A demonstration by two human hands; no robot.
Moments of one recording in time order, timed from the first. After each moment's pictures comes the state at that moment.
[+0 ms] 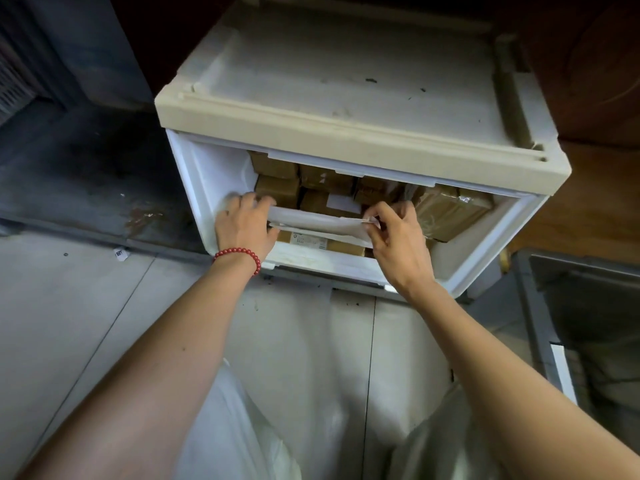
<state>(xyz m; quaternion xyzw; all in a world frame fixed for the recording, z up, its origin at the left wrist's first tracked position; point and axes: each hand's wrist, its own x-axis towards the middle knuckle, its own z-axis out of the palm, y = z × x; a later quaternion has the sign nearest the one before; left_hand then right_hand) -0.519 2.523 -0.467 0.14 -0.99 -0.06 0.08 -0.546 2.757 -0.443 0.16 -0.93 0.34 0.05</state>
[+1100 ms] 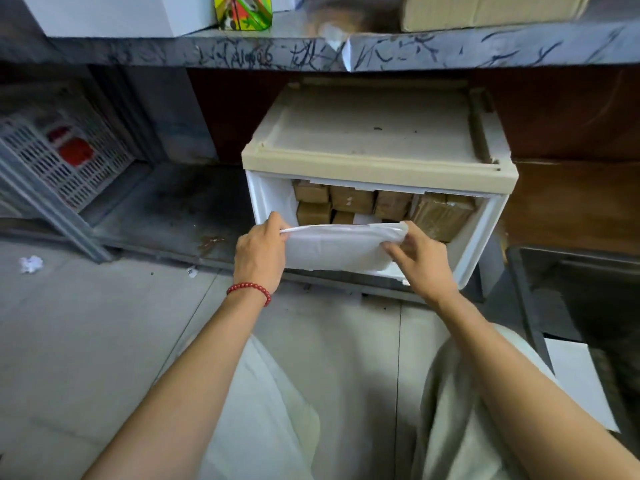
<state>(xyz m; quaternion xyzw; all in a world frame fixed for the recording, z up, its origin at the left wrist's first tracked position) -0.384 2.549 -0.375 0.12 -0.95 -0.14 0.24 -0.462 2.788 -0.398 0.23 -0.86 0.45 0.05</state>
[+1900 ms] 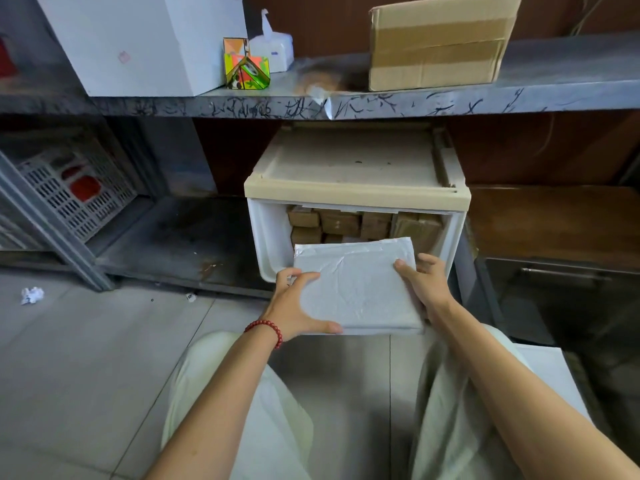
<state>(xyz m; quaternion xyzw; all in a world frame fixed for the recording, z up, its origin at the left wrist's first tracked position) -0.341 2.586 -0.397 0.07 -0.92 -0.38 0.00 -0.440 2.820 -0.397 -0.05 -0.71 0.69 -0.08</state>
